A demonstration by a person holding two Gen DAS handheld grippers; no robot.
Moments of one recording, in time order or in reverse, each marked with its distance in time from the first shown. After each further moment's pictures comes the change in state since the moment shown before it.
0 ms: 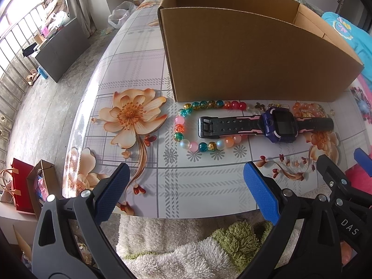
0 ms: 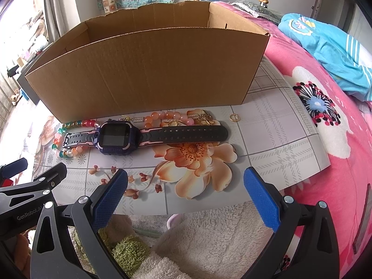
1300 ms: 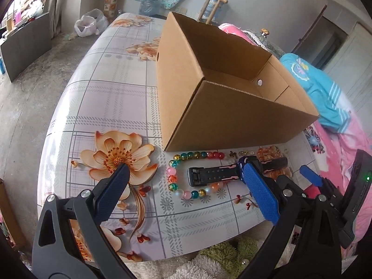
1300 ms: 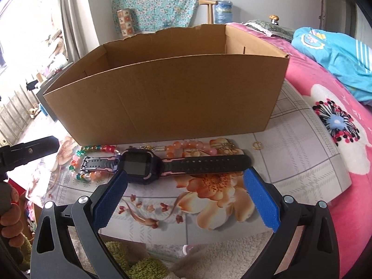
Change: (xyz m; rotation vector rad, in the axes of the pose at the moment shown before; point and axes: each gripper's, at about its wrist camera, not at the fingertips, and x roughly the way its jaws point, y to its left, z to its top) left arm 0.013 0.069 0.028 -0.057 -0.166 -0.411; right arm 0.002 0.002 0.008 0.002 -0.166 0.147
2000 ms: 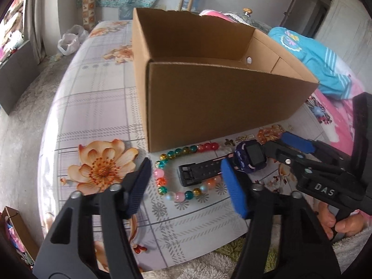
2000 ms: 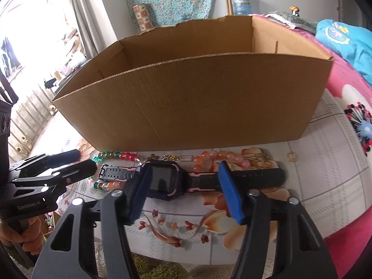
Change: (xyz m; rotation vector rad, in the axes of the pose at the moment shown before) left arm 0.019 -0.031 0.003 0.190 0.057 0.016; right arm 0.031 0.005 0.022 -0.007 0.064 0.156
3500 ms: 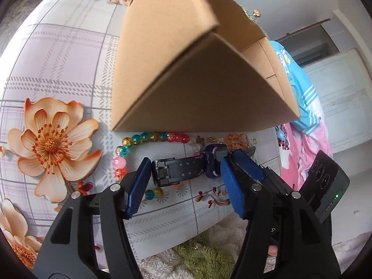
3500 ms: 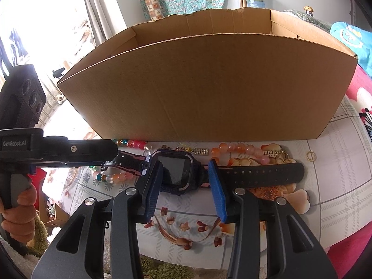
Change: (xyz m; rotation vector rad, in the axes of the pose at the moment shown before) left arm 0.036 0.023 0.015 -0.334 0.187 -0.344; right arm 0.012 0.007 -0.007 -0.053 0.027 0.044
